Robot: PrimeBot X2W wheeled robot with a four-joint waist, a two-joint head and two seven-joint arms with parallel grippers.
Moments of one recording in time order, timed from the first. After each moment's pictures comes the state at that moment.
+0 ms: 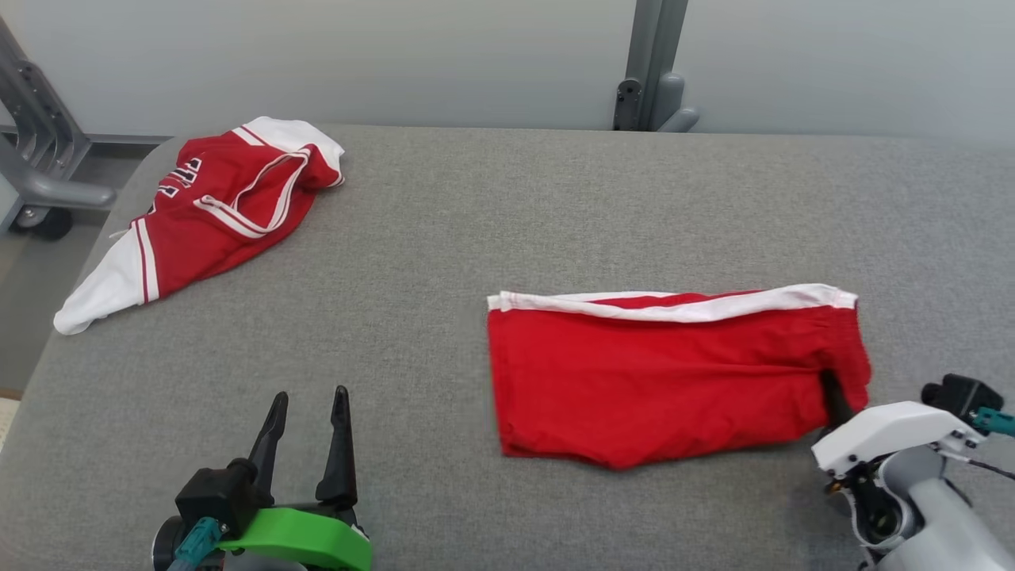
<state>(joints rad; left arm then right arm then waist) -0.02 0.07 -0.17 0.23 -0.36 -0.04 -0.26 -0.33 -0.18 0.11 0.77 0.90 0.13 -0.13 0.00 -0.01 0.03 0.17</state>
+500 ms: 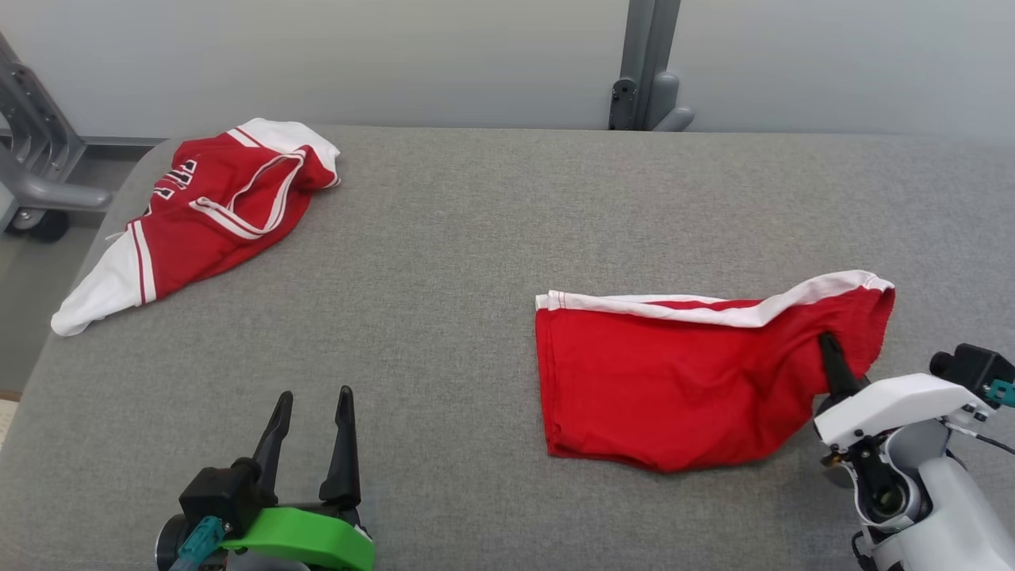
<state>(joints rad) -0.02 0.07 -0.18 0.24 -0.36 -0.05 -0.26 -0.29 -0.18 -0.01 0.56 0.85 0.13 -0.02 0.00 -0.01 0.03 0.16</state>
